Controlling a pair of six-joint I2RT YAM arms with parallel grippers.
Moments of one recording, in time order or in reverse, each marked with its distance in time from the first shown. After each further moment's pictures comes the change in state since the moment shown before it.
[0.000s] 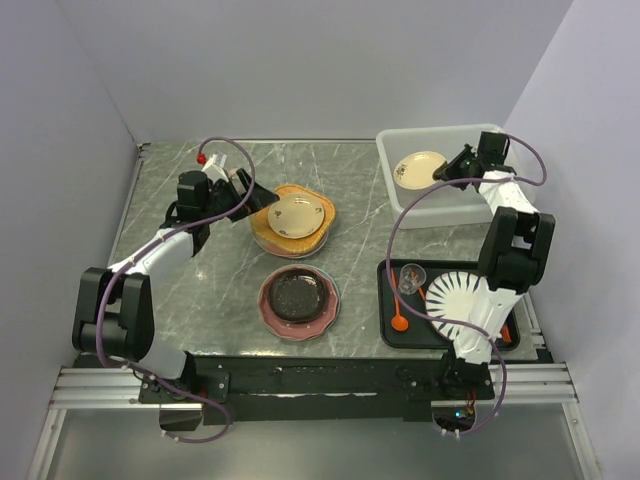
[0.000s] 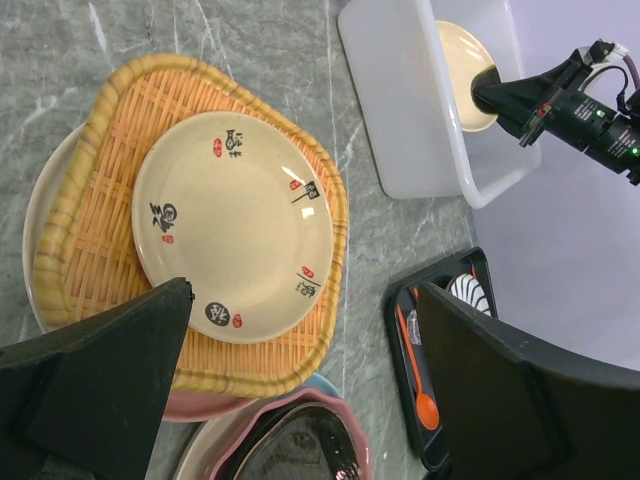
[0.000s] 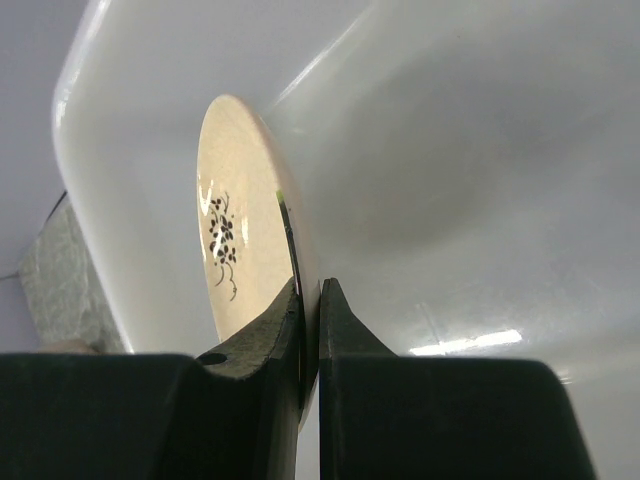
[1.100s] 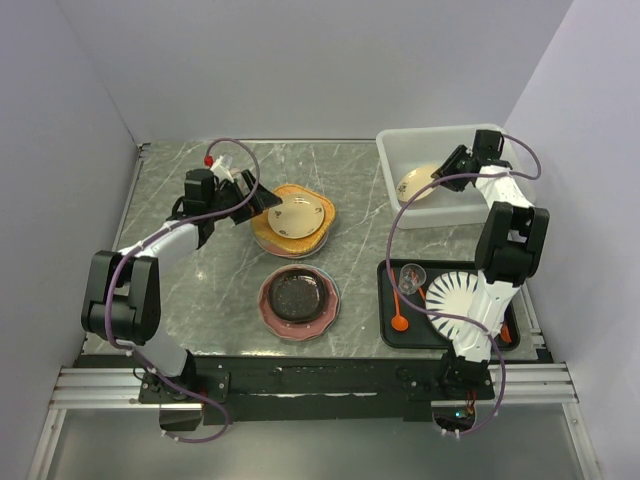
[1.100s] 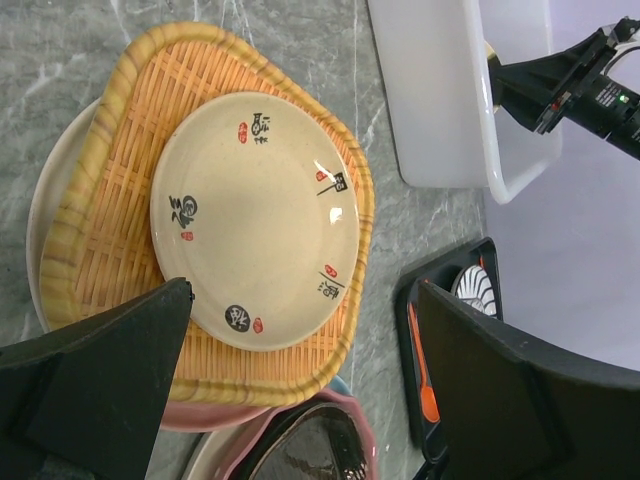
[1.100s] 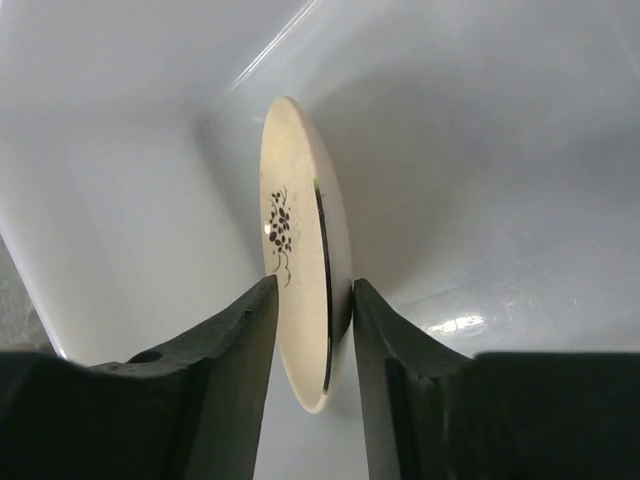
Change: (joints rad) left arm 0.000 0.109 0.055 -0.040 0.024 0.002; right arm 0.013 0.087 0.106 -0.114 0.039 -0.065
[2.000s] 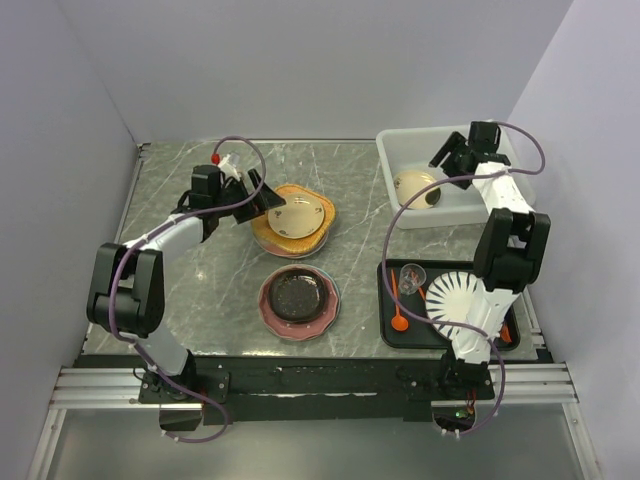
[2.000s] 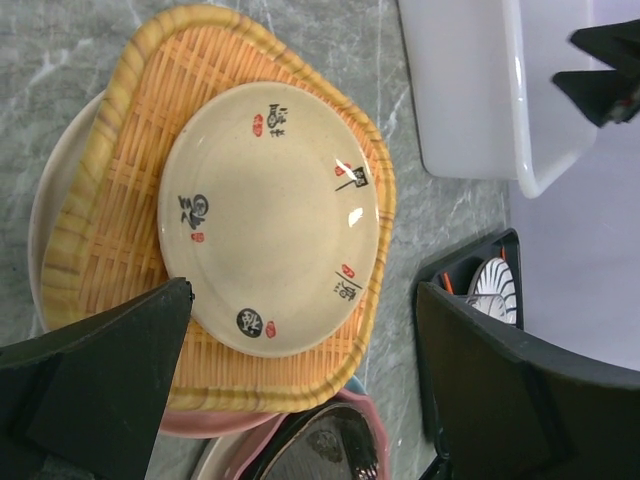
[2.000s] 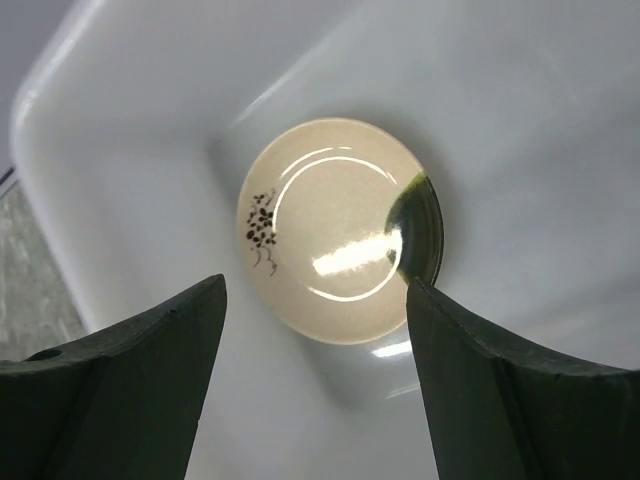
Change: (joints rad) left arm -0.022 0.052 0.071 -0.092 -0.019 0.044; right arm 0.046 -0.093 -0.005 -0.032 0.165 -0.031
